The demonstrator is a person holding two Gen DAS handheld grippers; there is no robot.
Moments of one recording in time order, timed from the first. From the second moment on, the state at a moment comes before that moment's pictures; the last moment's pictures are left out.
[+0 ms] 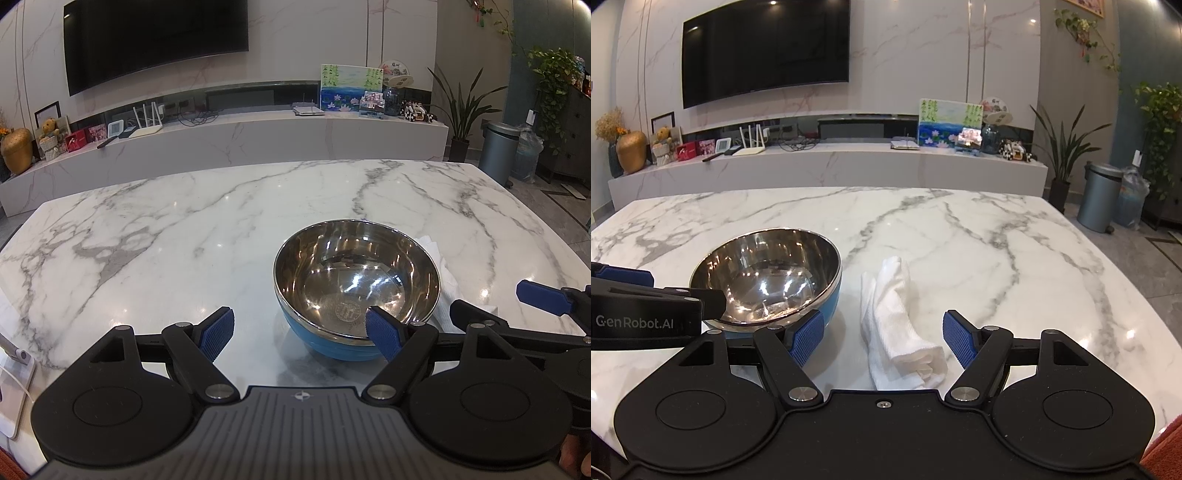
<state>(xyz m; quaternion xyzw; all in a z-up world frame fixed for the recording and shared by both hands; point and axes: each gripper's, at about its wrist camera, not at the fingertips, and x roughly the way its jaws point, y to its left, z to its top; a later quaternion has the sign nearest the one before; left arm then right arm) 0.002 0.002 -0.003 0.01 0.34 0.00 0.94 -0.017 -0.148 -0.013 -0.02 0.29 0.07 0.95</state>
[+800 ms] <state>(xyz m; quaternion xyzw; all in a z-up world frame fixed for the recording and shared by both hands) 0.062 0.031 -0.010 -0.05 0.43 -0.03 0.90 0.019 -0.152 -0.030 -0.04 0.34 0.08 0.94</state>
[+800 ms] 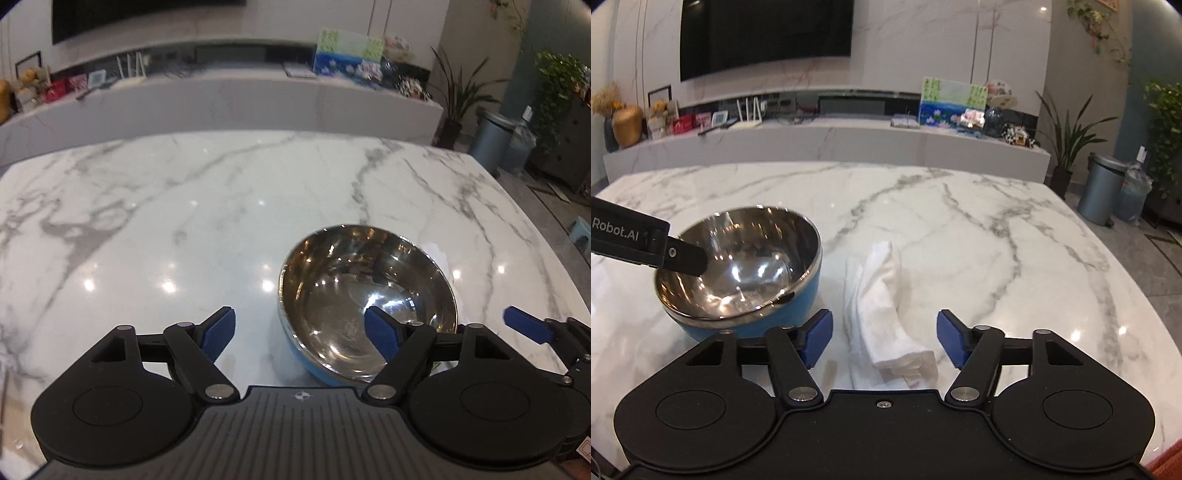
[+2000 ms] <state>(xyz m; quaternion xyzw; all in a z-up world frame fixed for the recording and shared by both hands) 0.098 0.043 -0.020 -0.09 0.46 -0.04 0.88 0.079 -0.107 -0.002 -0.06 0.37 0.25 0.89</state>
